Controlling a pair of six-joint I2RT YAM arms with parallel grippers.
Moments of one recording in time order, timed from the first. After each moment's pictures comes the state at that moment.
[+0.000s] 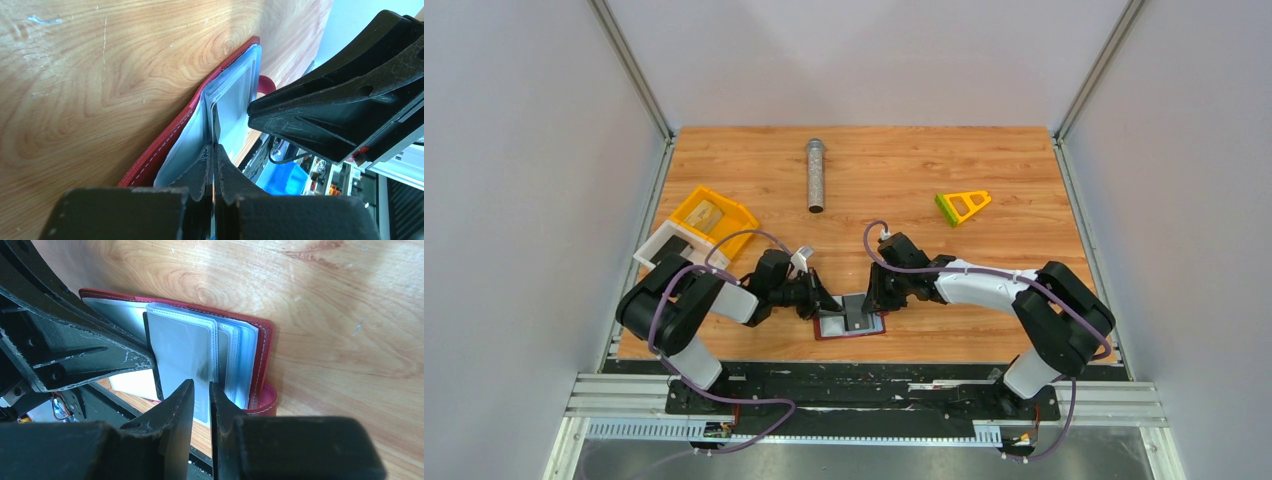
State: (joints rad) left arm -0.52 1.63 0.36 0.59 0.66 -1.00; right arm 0.79 1.59 0.80 -0.19 -0.21 0.79
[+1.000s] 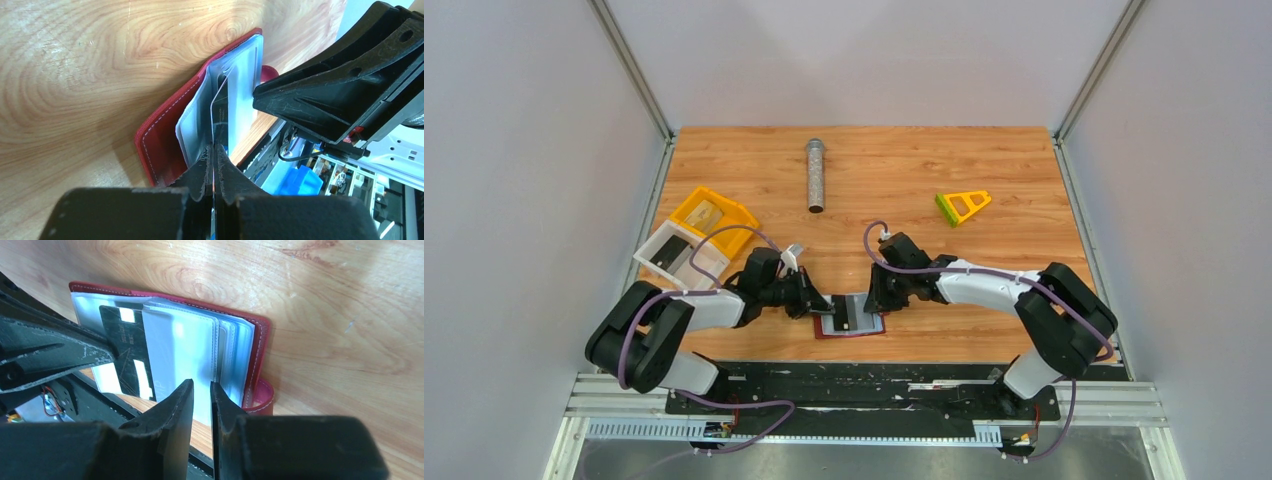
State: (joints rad) left arm -0.47 1.42 0.35 0.33 0.62 -0.90; right arm 0.78 1.58 0.80 -0.19 -0.22 0.77
